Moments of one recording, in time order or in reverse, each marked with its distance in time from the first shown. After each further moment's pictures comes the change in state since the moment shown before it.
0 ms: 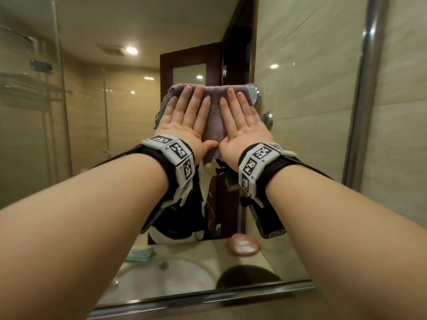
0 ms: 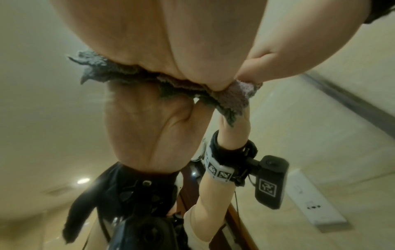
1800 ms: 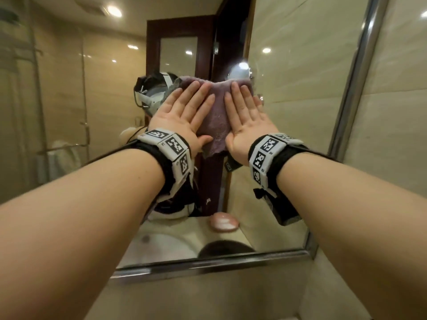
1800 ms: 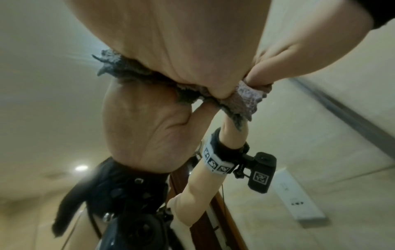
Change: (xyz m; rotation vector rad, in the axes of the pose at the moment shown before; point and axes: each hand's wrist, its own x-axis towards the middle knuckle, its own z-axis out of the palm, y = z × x) left_hand -0.026 0.003 0.031 0.113 0.072 0.117; right_hand -0.028 0.010 0.012 -0.137 -0.098 -0.071
